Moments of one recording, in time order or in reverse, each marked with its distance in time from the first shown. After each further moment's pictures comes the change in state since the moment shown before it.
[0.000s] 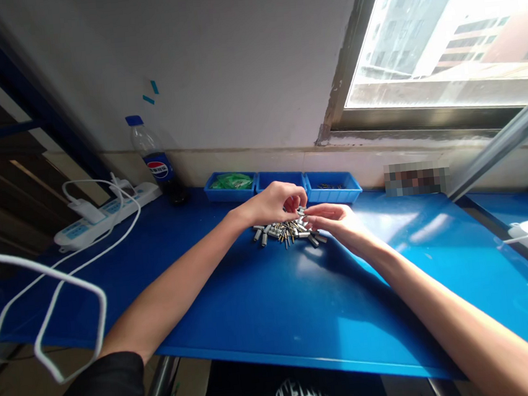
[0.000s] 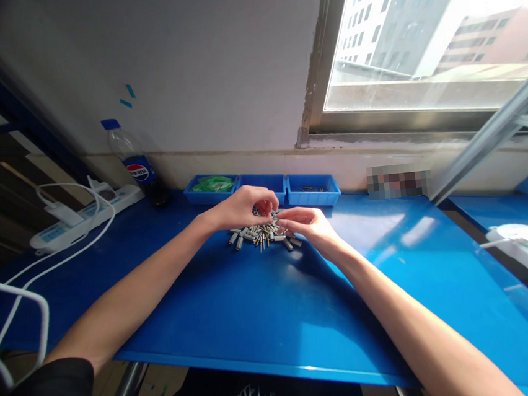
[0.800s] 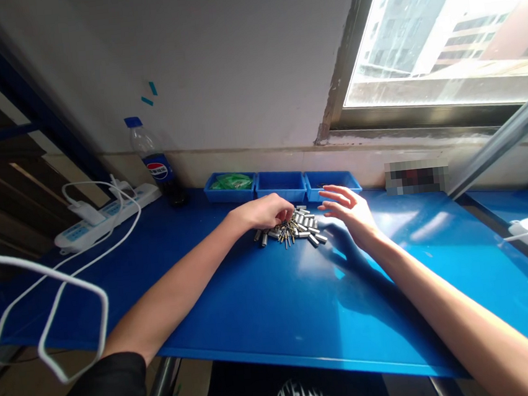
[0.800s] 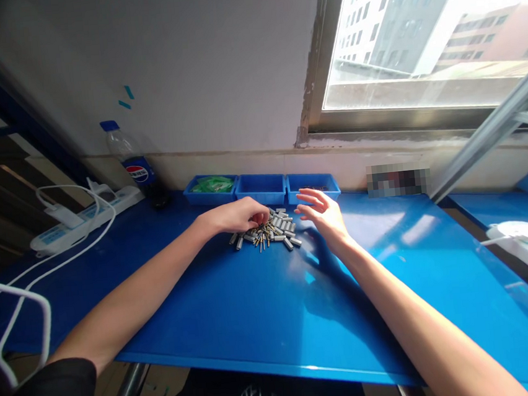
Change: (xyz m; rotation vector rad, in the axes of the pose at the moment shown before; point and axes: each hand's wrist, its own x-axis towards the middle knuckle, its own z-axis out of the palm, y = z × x) left_hand -0.006 -0.022 0.003 0.198 -0.291 -0.267; right_hand 0.011 0.010 -0.021 0.036 0.298 -0.110
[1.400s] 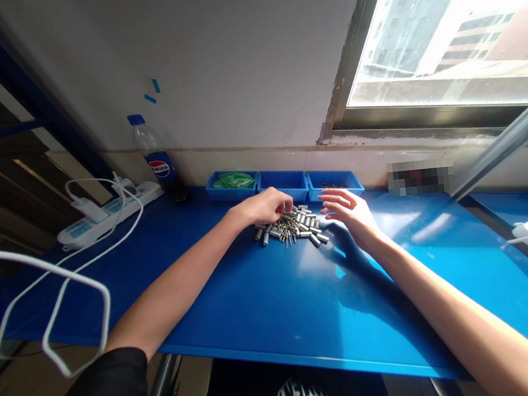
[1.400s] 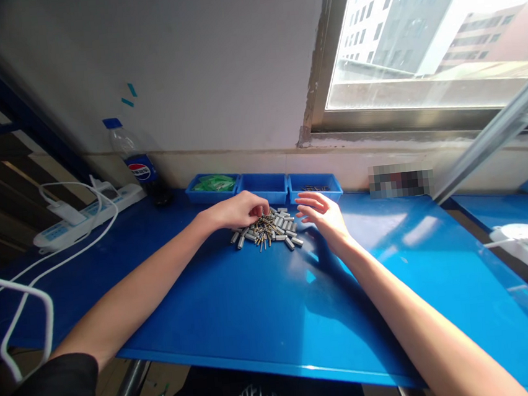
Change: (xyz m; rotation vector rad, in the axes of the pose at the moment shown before) left_hand 0.000 -0.008 -0.001 0.033 0.126 -0.027; right_hand 0.001 0.003 0.001 0.004 -0.033 0.021
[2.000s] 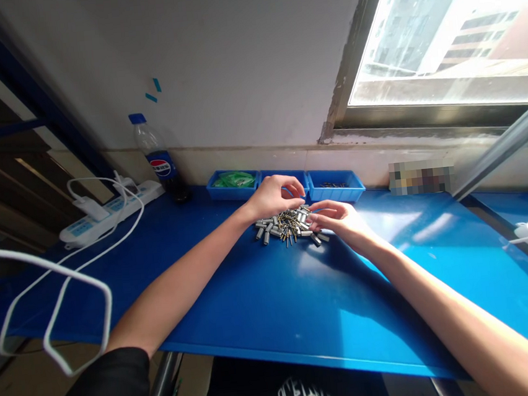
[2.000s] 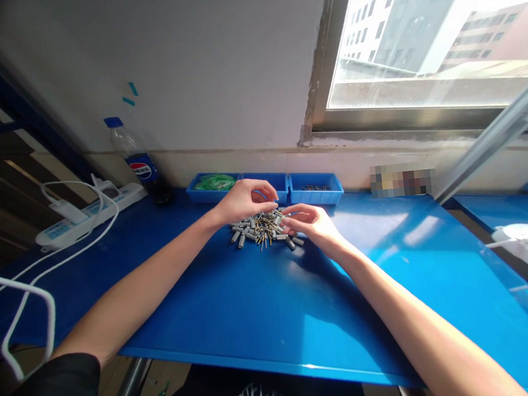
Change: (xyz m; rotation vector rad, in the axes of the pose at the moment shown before) left_hand 0.009 0.021 0.003 -0.421 0.406 0.100; right_hand -0.016 -0.013 0.019 0.026 -0.268 0.116
